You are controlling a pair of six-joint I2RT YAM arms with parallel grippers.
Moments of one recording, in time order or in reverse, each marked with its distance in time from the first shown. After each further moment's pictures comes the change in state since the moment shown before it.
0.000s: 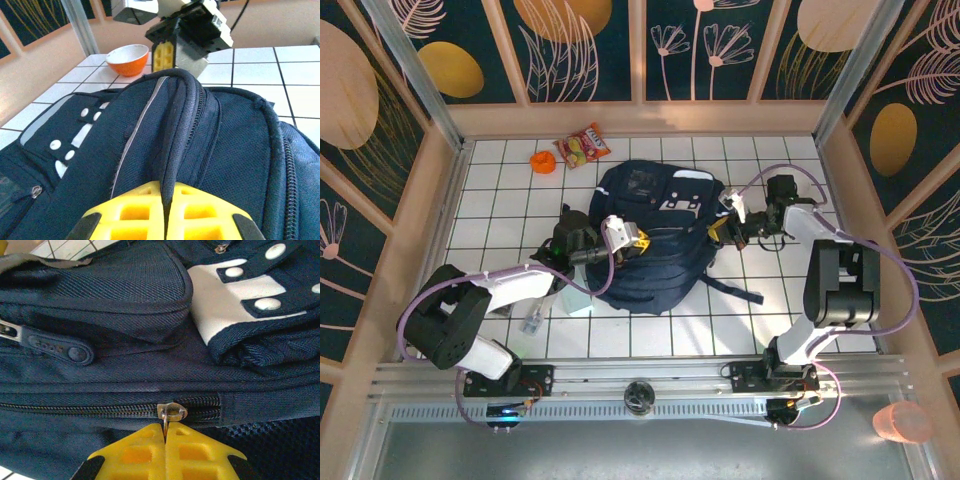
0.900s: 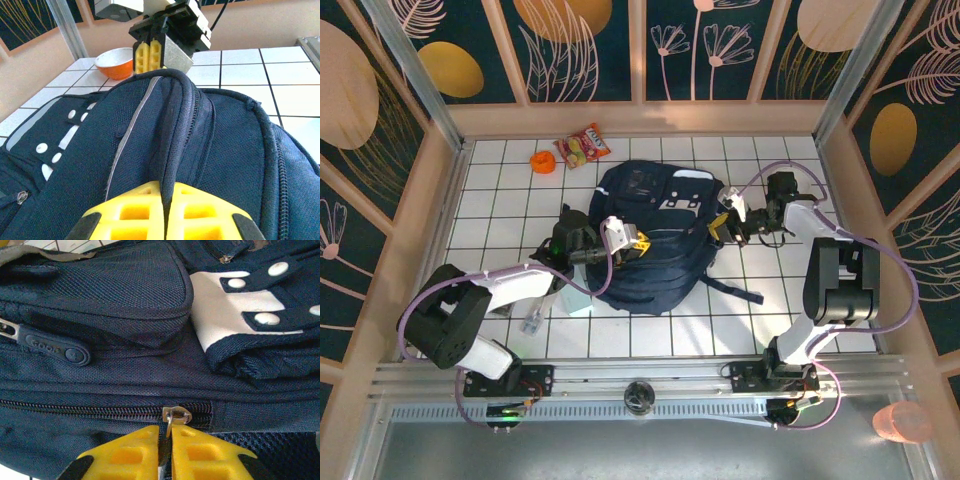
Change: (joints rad) left arm 0.004 0.004 0.000 -0.006 0.072 0.014; right arm -0.003 0.028 0.043 -0.034 -0.003 -0.133
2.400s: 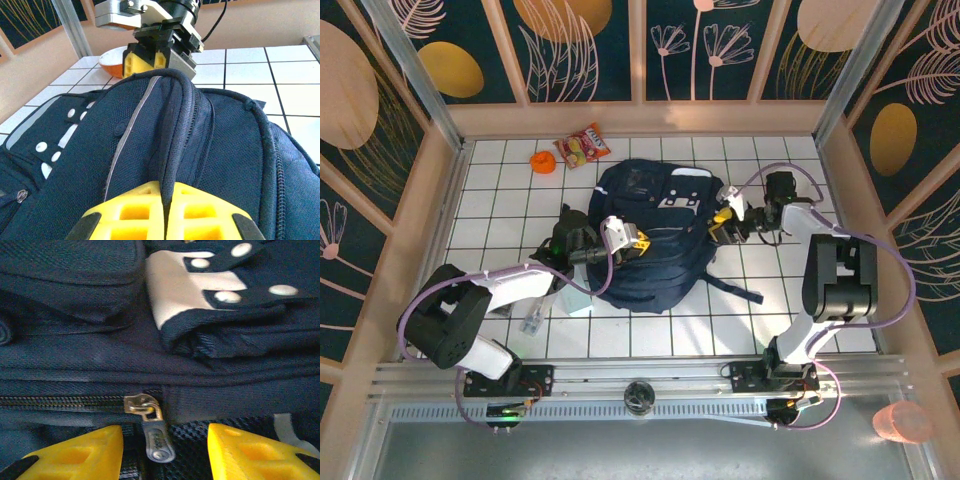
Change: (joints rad) left arm -0.001 0.000 0.000 0.000 -0.018 0.000; right arm 0.009 0.029 -0.024 0.148 0.091 0.014
